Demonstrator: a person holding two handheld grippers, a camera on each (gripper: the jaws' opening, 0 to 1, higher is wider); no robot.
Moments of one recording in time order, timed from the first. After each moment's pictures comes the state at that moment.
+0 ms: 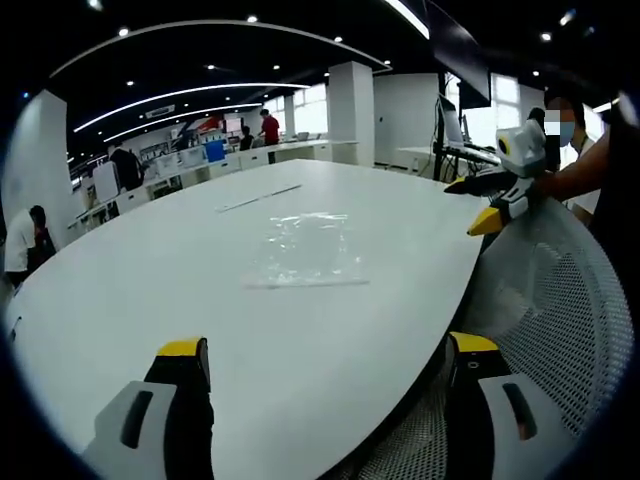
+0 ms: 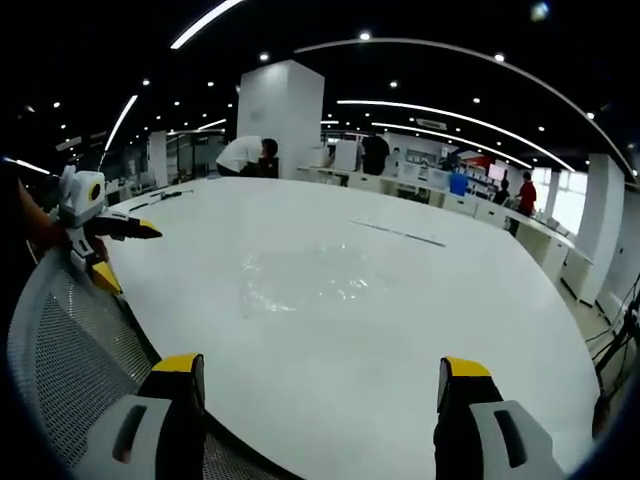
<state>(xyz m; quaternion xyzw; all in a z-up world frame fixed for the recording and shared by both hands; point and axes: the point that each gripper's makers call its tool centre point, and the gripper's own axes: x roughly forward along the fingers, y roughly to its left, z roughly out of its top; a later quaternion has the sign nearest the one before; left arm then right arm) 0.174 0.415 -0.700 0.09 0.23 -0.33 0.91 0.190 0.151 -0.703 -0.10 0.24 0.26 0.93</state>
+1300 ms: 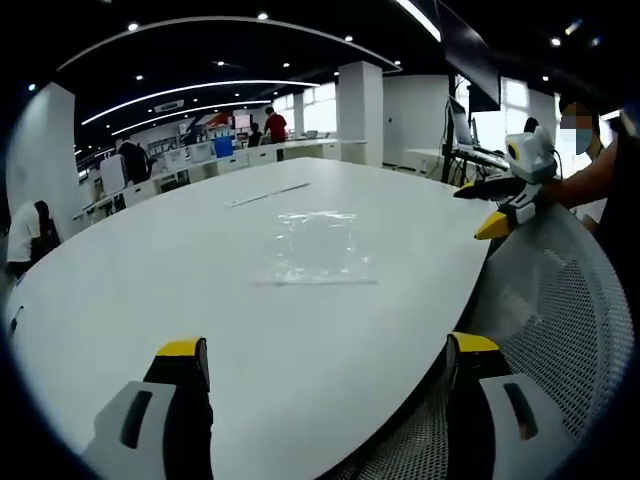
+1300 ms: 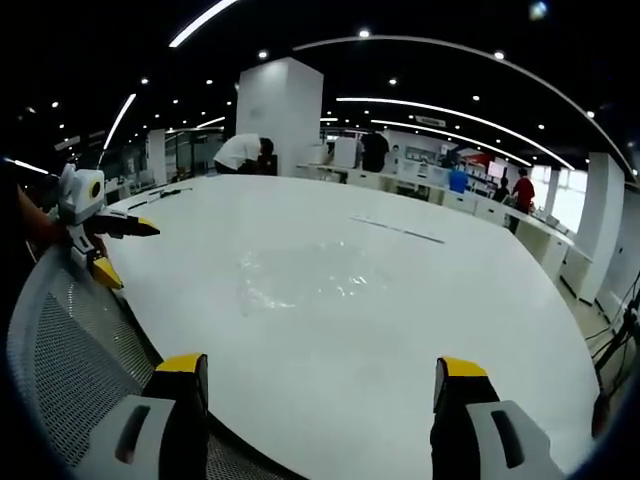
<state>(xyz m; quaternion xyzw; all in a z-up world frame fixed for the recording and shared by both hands) 0.178 0.421 -0.701 0.08 0.23 -0.31 0.92 0.190 0.148 -0.705 -0.10 0.24 0.26 0.93</state>
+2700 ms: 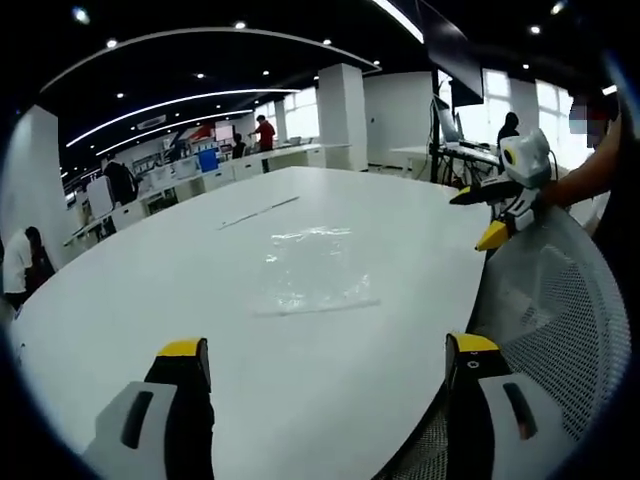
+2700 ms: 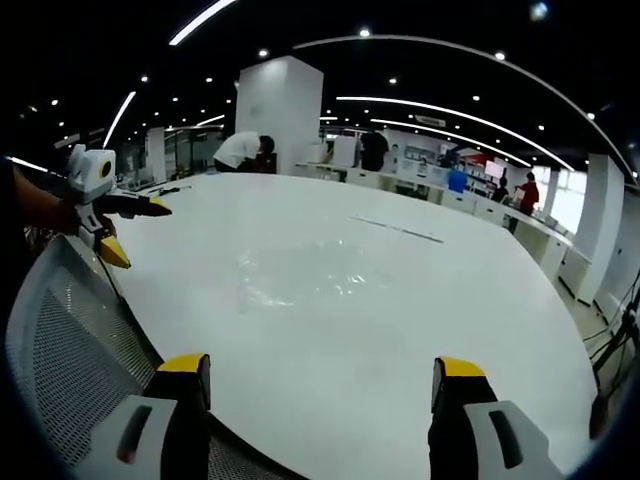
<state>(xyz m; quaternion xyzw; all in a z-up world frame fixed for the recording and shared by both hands) 0.202 0.409 -0.677 0.11 0.21 -0.35 0.91 0.191 0.145 -0.707 -0.10 0.25 0.25 0.93</state>
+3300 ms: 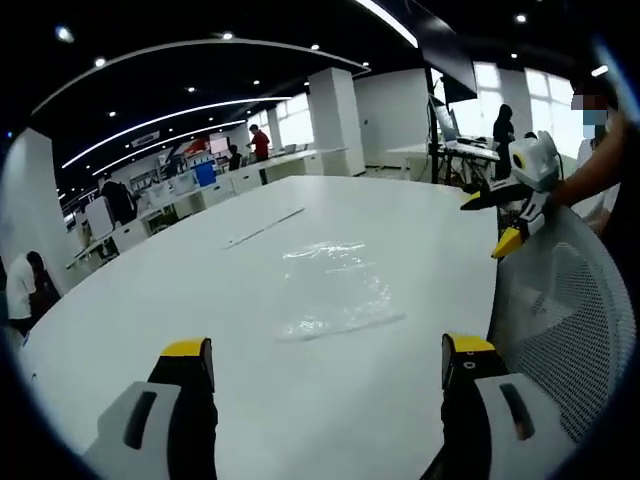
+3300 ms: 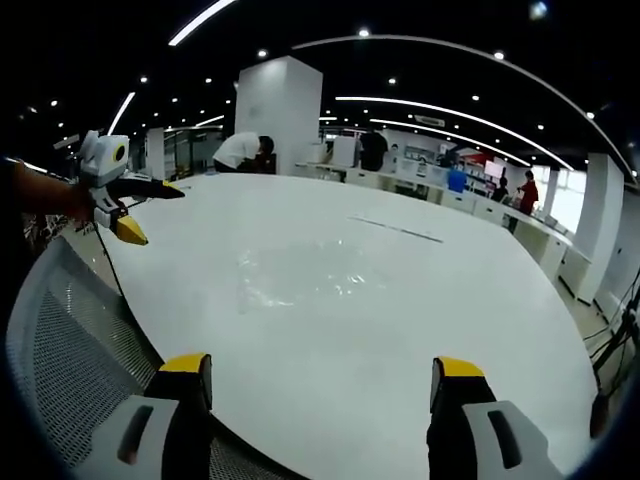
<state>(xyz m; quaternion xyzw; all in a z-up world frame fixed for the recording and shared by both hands) 0.237 0.417 -0.657 0.14 0.19 -0.35 0.91 0.190 0.145 -0.707 -0.10 0.25 0.25 0.93</state>
